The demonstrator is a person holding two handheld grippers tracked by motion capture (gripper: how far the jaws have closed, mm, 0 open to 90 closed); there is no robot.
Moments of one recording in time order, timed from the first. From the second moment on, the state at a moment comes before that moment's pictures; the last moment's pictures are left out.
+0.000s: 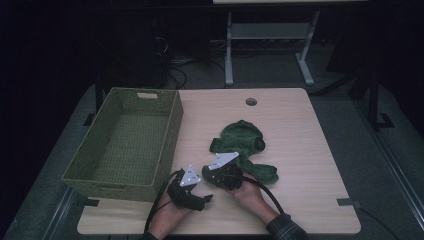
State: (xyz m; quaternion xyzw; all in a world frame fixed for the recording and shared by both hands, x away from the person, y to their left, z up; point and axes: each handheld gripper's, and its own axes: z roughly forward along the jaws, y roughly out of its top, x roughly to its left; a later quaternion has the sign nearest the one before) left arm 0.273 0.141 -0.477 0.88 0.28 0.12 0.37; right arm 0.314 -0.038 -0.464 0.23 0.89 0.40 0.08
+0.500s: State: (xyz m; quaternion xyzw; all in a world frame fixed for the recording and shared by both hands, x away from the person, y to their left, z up) left arm 0.273 0.141 -0.477 0.88 0.28 0.12 0.37; right arm 0.310 -0.084 -0.428 0.26 0.84 0.48 0.07
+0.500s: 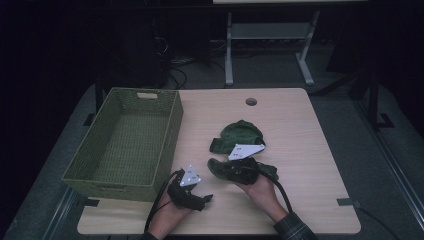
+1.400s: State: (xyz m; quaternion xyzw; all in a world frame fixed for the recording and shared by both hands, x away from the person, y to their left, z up) left arm 0.273 0.141 -0.477 0.88 0.28 0.12 0.37; right arm 0.313 -0.157 -0.434 0.34 0.82 0.44 0.11
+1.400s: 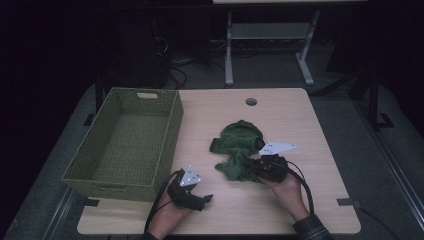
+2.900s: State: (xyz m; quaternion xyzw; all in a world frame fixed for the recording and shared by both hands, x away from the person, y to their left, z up) left arm 0.273 0.140 -0.477 0.88 0.28 0.12 0.37; right arm 0.336 -0.148 -0.454 0.36 0.83 0.40 0.11
